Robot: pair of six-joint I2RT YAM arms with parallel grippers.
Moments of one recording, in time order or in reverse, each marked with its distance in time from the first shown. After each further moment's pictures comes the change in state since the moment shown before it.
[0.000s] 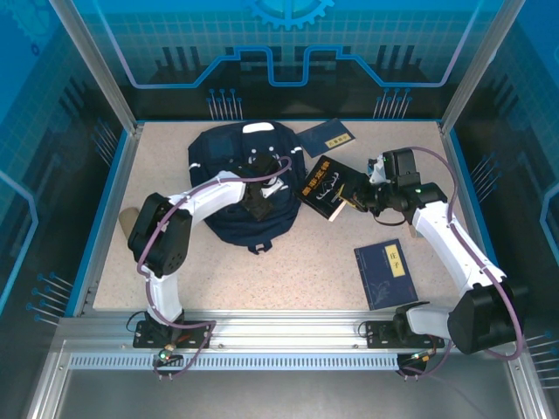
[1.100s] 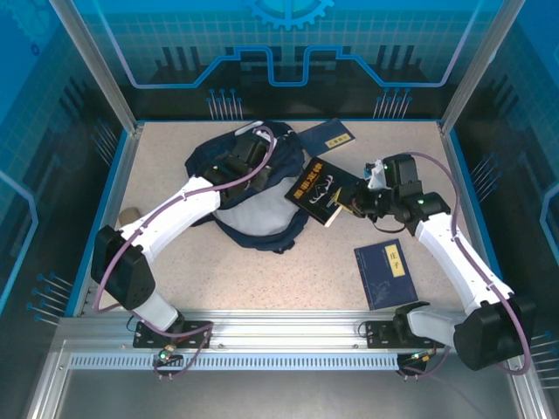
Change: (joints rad) left arm -0.056 -0.311 0.014 0.211 -0.173 -0.172; right arm 0.052 -0.087 -0.063 0.059 -0.074 0.048
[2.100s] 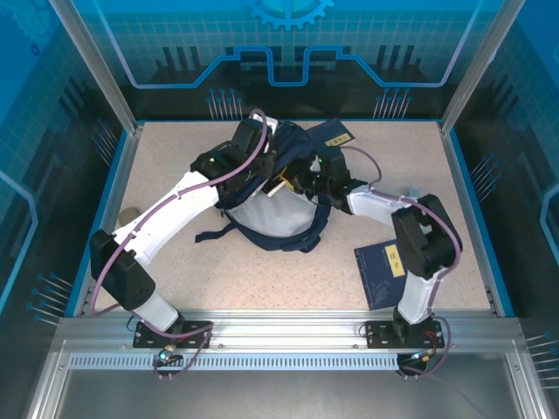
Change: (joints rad) left arm -0.025 0.002 0.142 -0.050 0.027 -0.152; right arm 0.224 0.698 0.159 0.826 0.145 0.444
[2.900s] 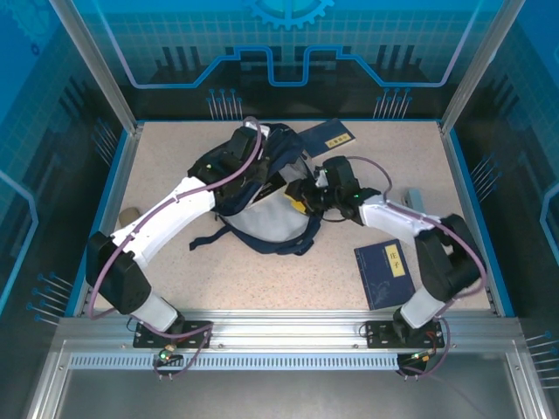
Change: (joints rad) left arm 0.044 -0.054 -0.156 0.065 0.000 -0.035; right arm 0.018 -0.285 -0.165 -0.323 -0.051 -0.139
